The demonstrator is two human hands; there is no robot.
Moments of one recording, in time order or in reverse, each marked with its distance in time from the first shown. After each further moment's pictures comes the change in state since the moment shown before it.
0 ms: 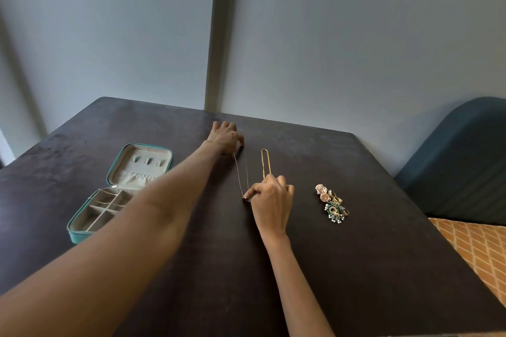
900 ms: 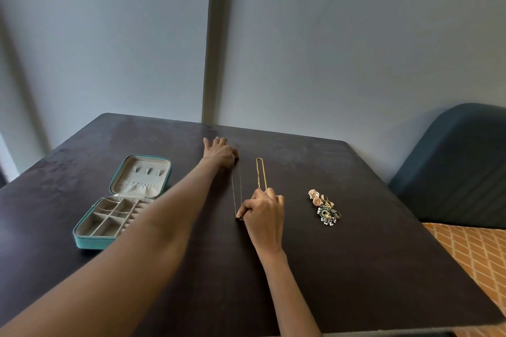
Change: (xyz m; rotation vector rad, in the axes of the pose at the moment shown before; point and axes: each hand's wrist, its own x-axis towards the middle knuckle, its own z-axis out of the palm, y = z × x) left_hand -0.015 0.010 0.003 -0.111 -0.095 -0.192; right_hand -0.020 -0.002 -0.018 0.006 -0.023 -0.132
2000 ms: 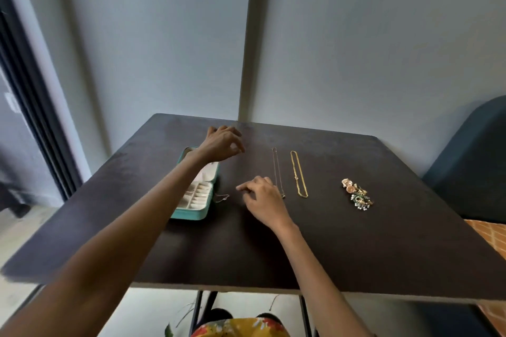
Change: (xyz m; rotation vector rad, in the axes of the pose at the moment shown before) left_hand -0.119 -0.090 -0.055 -0.163 0.221 0.247; right_hand -0.005 -0.072 -0.005 0.304 -0.476 -0.093
